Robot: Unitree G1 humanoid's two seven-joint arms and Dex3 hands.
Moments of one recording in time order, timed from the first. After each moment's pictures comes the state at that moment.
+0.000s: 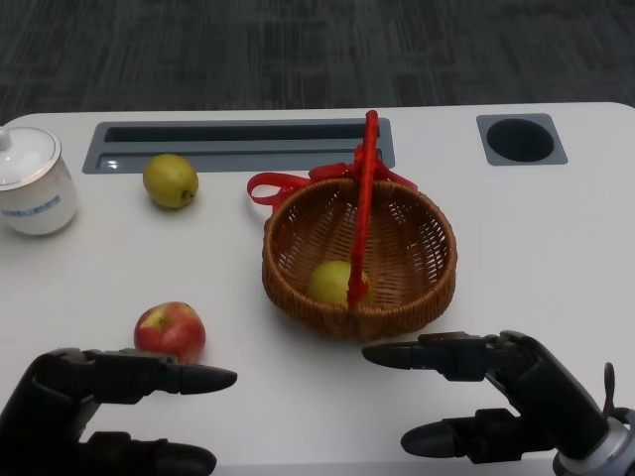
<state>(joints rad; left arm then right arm) 0.14 0.22 0.04 0.16 -0.31 -0.92 -0.58 -0.12 -0.12 0.20 0.51 0.05 -1.09 0.43</state>
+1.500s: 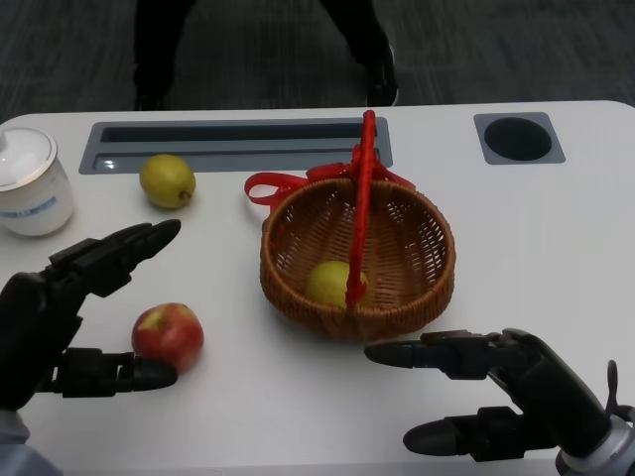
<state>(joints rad) -0.23 0.34 0.20 0.73 0.54 -1.16 0.07 -0.12 -0.13 0.20 0.51 0.05 -1.09 0.43</state>
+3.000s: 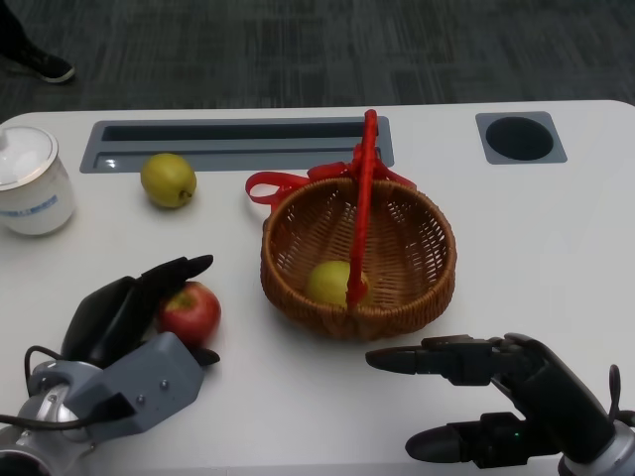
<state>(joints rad) -0.57 0.25 -0.25 1.32 0.52 -0.74 0.39 -0.10 -0.13 0.20 0.47 0.07 -1.08 0.45</state>
